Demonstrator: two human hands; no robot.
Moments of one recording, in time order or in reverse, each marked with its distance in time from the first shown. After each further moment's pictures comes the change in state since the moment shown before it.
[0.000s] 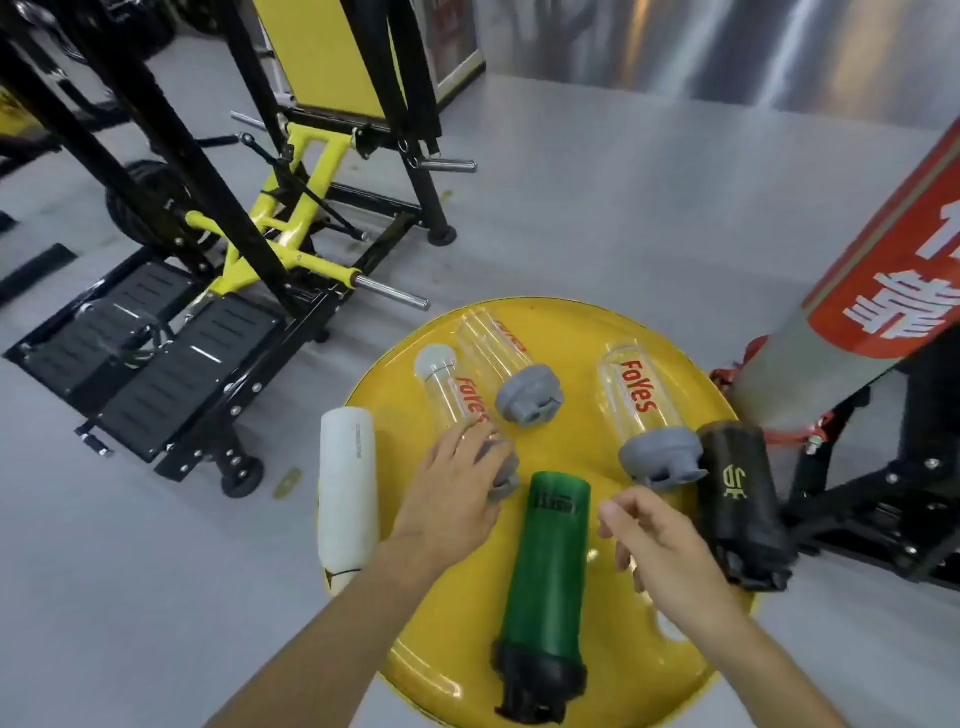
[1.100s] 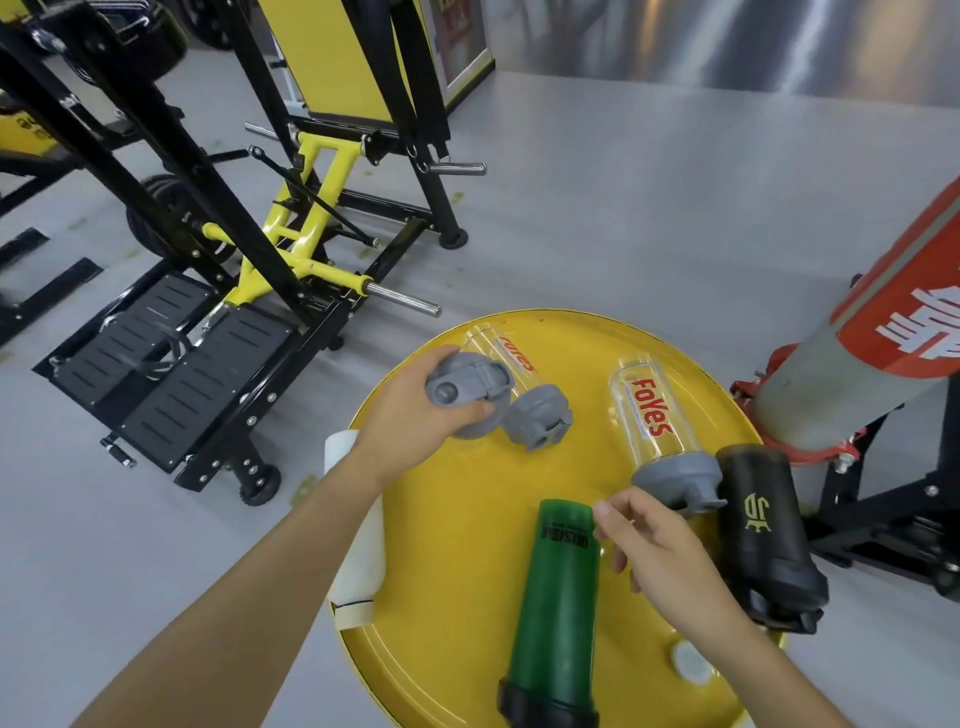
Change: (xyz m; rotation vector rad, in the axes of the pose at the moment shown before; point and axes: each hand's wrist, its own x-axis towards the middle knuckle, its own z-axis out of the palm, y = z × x) left_hand 0.071 -0.043 -0.086 -0.833 0.093 -0.450; right_hand 0.037 -0.005 -0.002 0.049 -0.061 -0.028
